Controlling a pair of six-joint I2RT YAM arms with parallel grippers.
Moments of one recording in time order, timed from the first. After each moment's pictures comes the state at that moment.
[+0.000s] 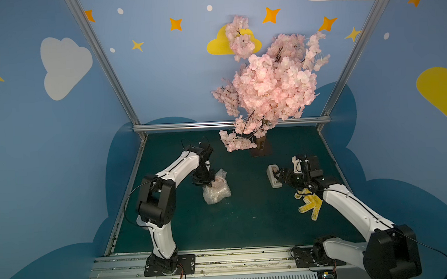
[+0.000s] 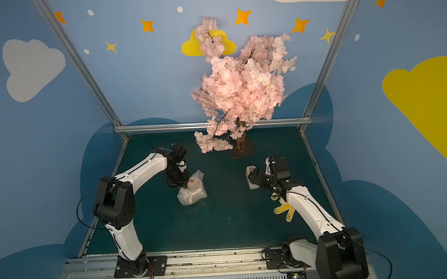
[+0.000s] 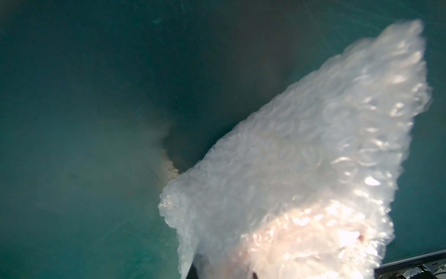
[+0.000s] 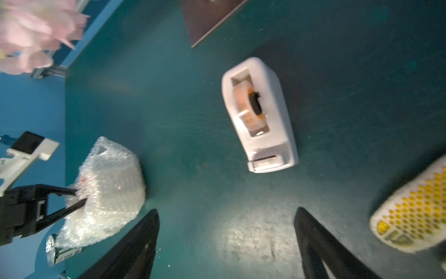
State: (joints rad) left arm -0.36 1.86 1.45 -1.13 0.18 -0.36; right arm 0.23 1.19 0.74 -0.43 -0.28 0.59
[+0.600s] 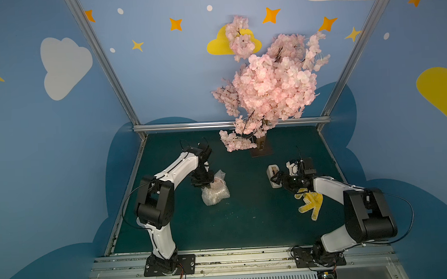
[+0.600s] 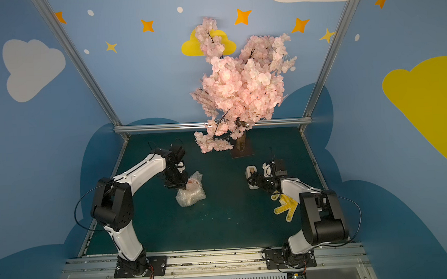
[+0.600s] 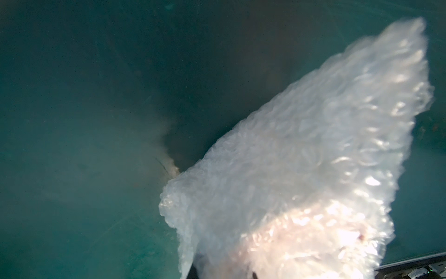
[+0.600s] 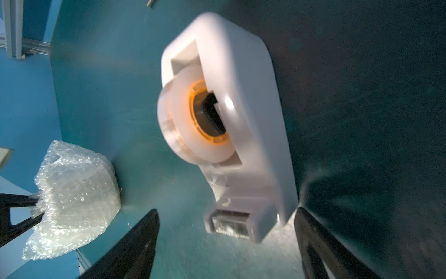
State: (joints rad) left arm -0.36 1.85 1.43 -1.13 0.17 -0.36; right arm 0.14 1.53 0.71 -0.18 -0.47 0.49
